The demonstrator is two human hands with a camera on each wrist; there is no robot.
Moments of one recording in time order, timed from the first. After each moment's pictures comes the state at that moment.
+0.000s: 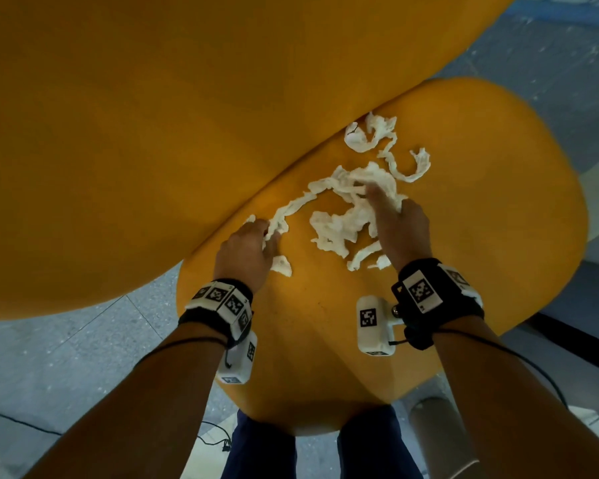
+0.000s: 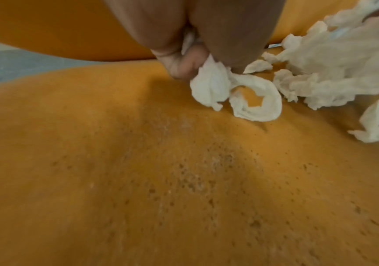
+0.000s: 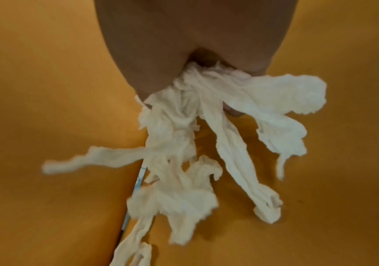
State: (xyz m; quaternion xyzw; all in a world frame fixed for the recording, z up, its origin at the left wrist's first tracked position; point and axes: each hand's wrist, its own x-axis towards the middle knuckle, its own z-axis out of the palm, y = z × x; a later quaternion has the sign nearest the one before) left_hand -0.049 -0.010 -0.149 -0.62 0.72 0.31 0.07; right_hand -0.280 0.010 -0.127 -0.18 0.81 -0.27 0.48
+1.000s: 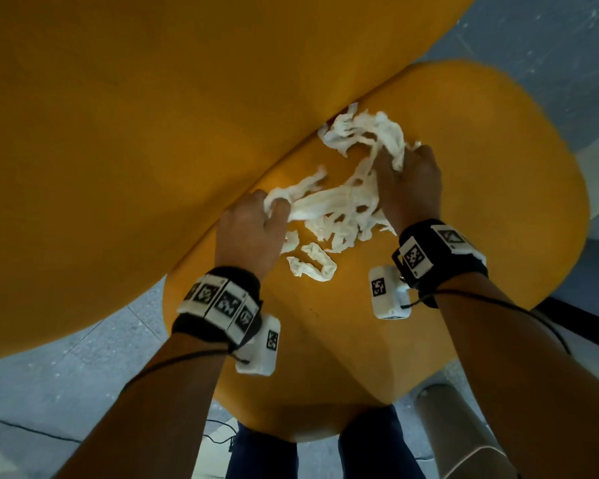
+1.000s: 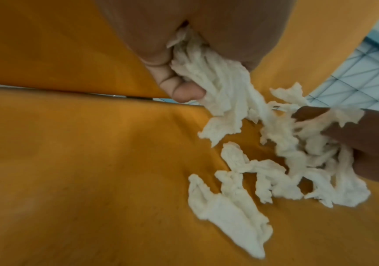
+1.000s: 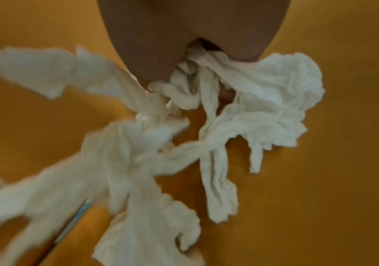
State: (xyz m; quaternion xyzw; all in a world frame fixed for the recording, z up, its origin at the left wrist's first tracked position) left_hand -0.104 -0.047 -0.125 -0.64 0.67 0.36 -0.10; right_hand -0.320 -0.029 -0.156 -0.38 0.84 -0.24 0.30
